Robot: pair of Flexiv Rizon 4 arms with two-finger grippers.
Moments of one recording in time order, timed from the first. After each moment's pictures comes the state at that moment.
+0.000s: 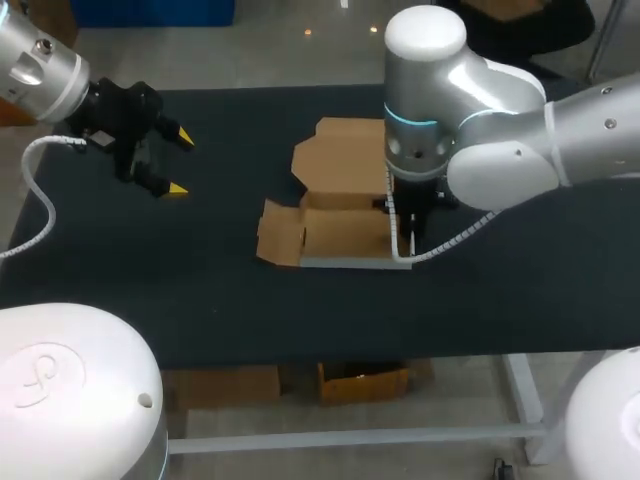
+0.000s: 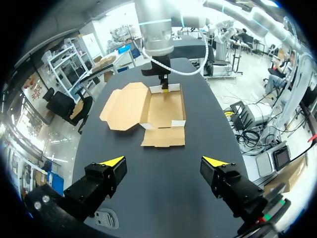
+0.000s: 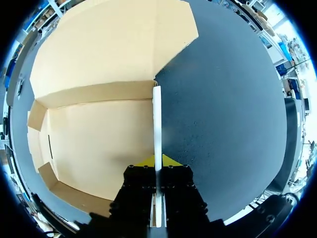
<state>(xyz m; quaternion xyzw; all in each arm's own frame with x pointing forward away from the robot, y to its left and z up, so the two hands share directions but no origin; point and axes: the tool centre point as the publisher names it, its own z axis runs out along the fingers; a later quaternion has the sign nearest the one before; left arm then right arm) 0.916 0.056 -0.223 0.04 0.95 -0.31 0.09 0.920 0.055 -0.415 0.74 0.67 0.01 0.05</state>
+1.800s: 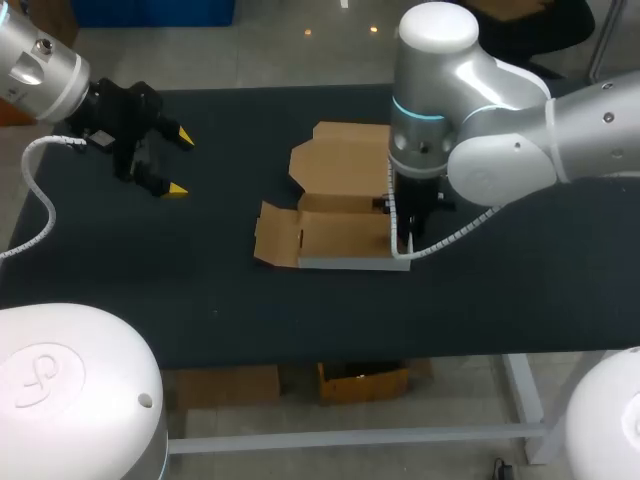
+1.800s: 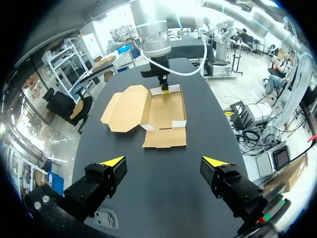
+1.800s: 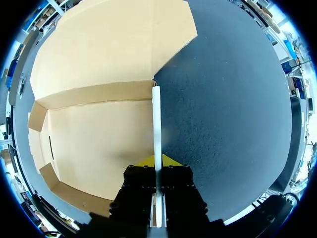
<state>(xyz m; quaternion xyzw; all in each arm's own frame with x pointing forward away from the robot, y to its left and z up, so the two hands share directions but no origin) 0.916 0.056 -0.223 0.04 0.95 -0.31 0.09 0.919 0.059 -0.421 0.74 0.67 0.01 0.02</state>
